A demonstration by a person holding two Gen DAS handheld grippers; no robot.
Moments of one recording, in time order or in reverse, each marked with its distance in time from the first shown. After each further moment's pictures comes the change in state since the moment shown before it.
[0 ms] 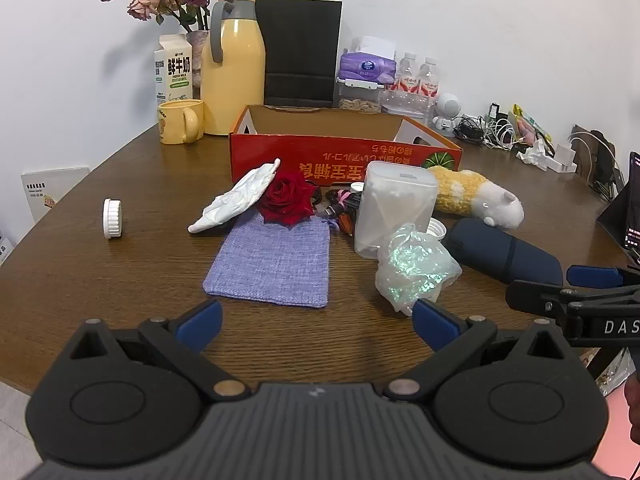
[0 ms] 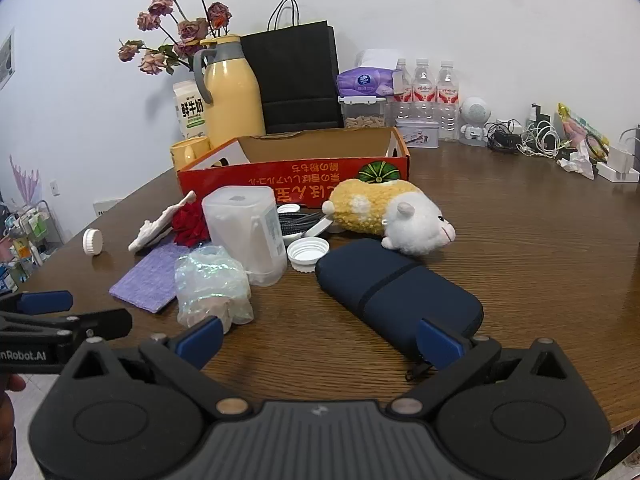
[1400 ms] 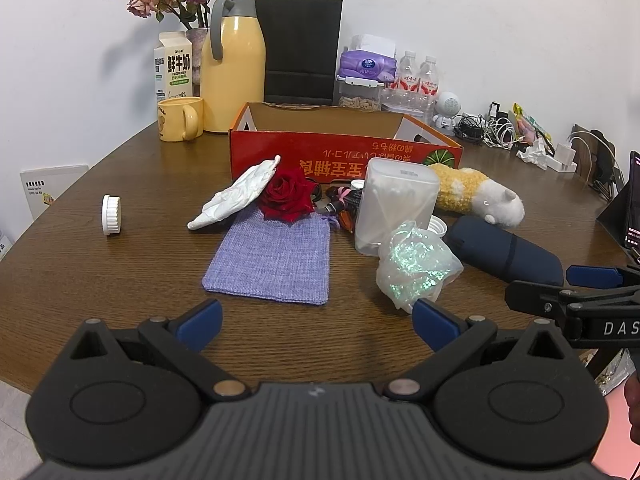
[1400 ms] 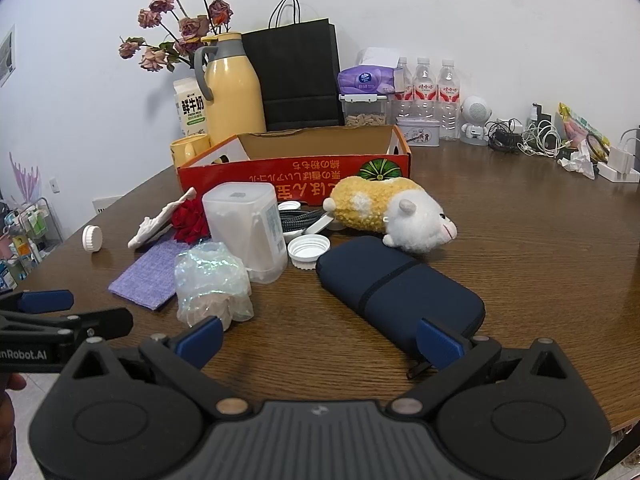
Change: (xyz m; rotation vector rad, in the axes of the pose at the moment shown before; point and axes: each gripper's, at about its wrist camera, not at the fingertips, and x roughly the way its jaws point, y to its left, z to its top) left arm 0.002 0.000 -0.001 0.000 0.002 -0.008; right arm 0.000 0.000 0.000 -0.006 0.004 -0.003
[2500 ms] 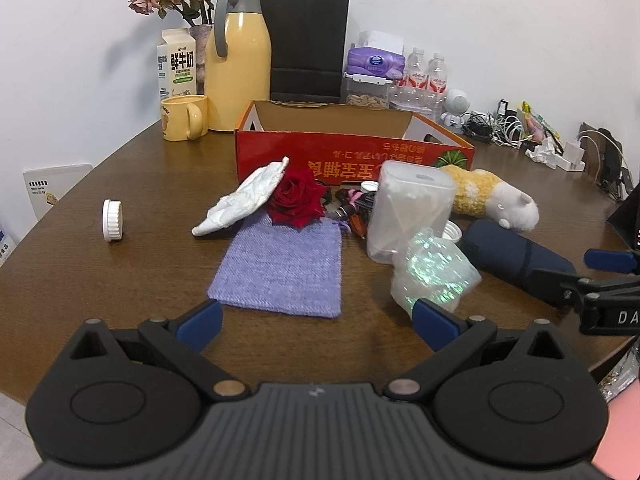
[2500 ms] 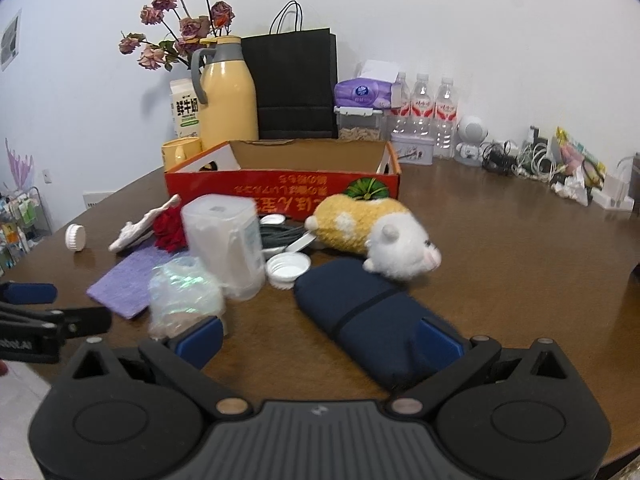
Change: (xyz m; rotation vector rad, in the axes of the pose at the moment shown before) left arm 0.015 0.006 0.010 0.002 0.015 0.018; right arm 0.010 -0.009 0.012 -0.069 -0.026 -0.047
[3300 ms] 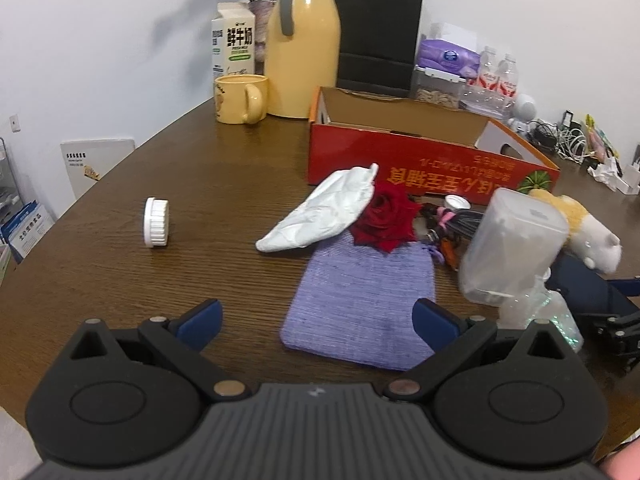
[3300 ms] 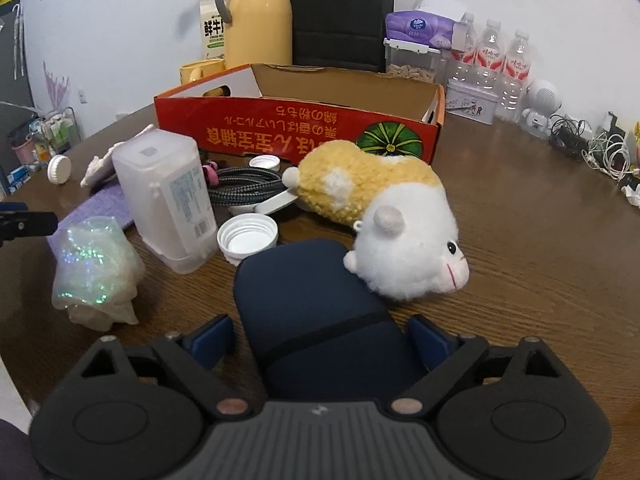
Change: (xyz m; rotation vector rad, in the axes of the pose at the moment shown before) left arm 0.039 0.046 0.026 -0.101 0.053 0.124; right arm 0.100 -0.041 0.022 -0.154 0.227 0.159
